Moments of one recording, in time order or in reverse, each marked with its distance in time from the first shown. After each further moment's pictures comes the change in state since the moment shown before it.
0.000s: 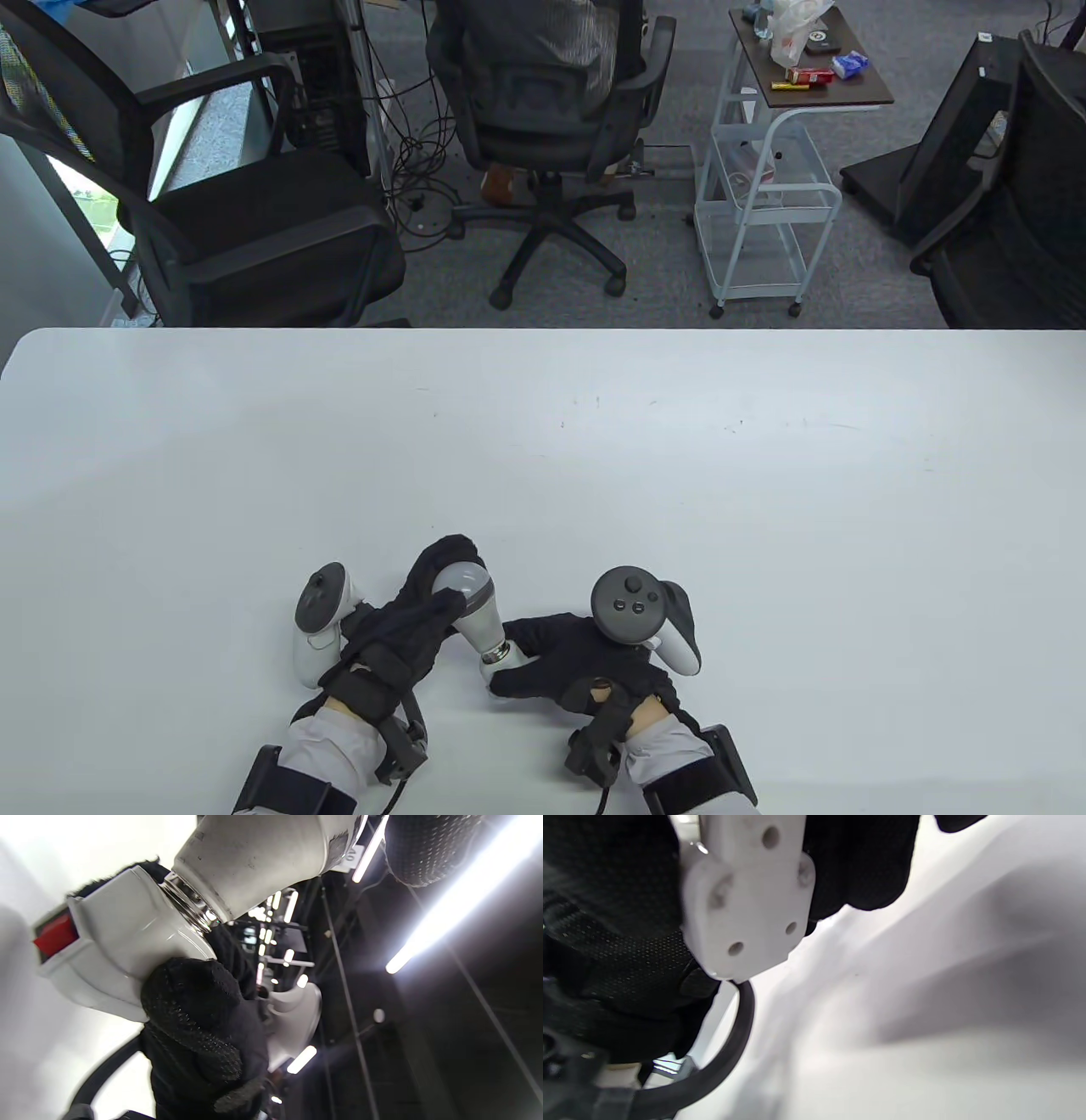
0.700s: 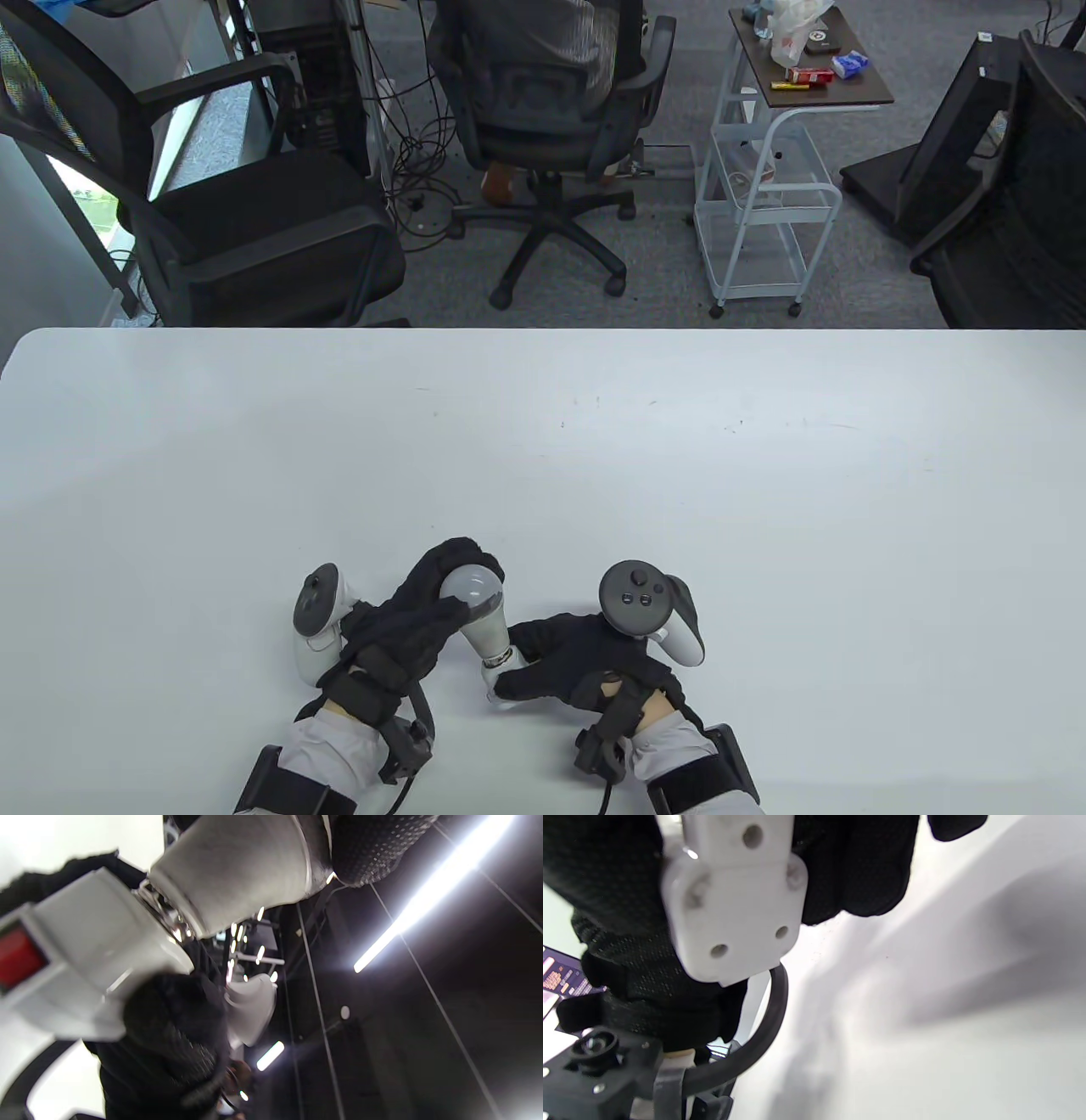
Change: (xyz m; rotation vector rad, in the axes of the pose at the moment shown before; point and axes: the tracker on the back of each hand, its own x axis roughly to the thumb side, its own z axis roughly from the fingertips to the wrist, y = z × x) left_hand 0.005 -0.005 -0.002 -0.070 -0.123 0.143; right_hand -0.010 -0.005 -0.004 0.084 -0.073 -0.176
